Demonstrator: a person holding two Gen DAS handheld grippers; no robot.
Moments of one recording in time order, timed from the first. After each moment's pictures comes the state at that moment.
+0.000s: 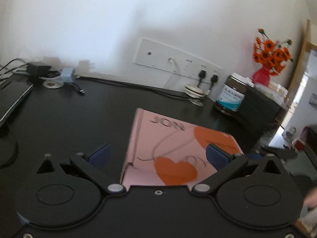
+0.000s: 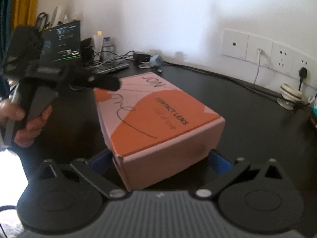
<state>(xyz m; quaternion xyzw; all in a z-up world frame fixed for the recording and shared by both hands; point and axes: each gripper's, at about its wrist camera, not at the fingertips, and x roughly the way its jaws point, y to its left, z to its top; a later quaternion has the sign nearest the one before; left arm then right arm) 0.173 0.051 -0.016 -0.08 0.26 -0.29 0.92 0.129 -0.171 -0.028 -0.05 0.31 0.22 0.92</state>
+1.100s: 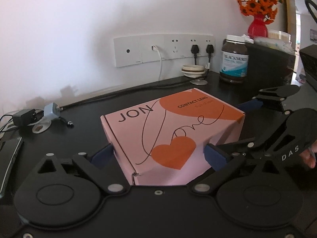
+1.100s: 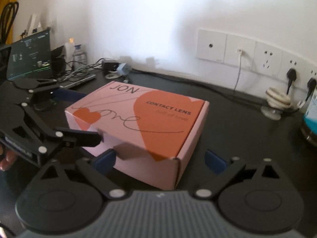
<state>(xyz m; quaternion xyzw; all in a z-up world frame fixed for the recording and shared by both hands) 0.215 -0.018 -0.012 0.10 0.25 -0.27 0.93 0.203 -0.182 -0.020 -0.05 0.30 0.17 0.94</state>
